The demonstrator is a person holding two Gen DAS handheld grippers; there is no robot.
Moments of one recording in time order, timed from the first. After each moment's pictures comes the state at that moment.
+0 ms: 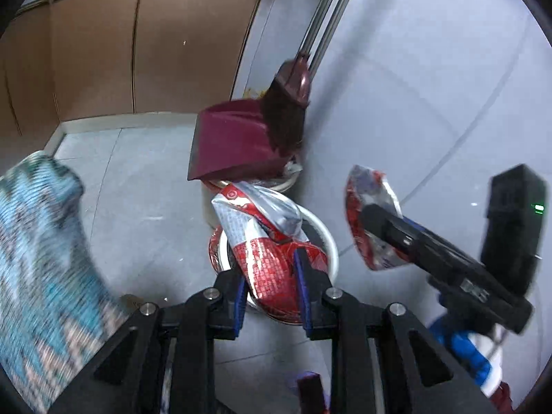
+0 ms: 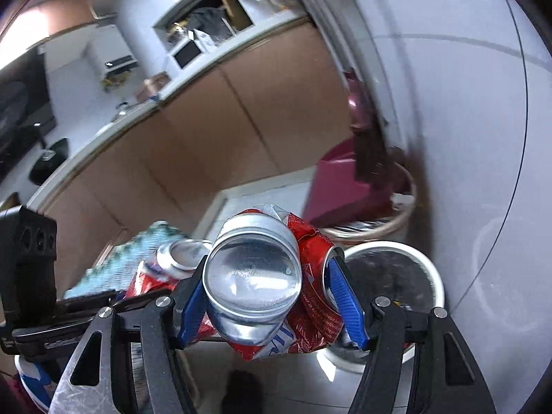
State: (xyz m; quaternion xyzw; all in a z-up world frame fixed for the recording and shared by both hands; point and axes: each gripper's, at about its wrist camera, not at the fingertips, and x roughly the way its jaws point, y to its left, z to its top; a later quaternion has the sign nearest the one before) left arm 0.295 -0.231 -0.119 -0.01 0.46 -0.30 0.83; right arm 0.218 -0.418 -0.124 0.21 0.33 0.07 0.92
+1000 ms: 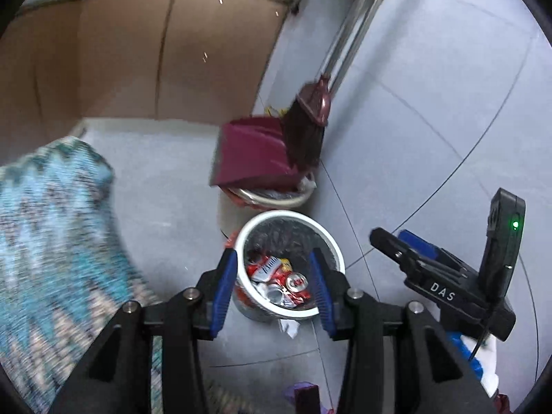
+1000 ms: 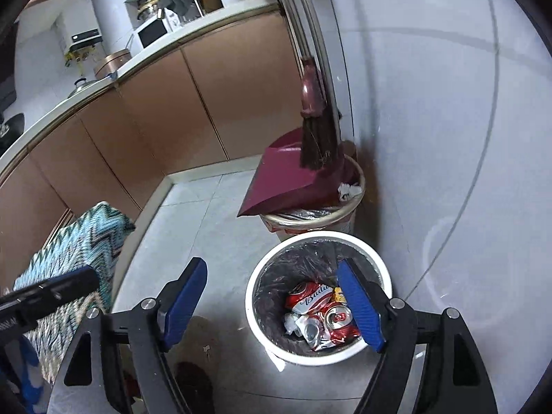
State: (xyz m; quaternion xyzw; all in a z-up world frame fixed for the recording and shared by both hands) left arm 0.256 -0.177 -0.094 -0.05 0.42 -0.26 0.87; right arm 0.194 -0.400 -0.113 0.13 0.36 -0.02 0.92
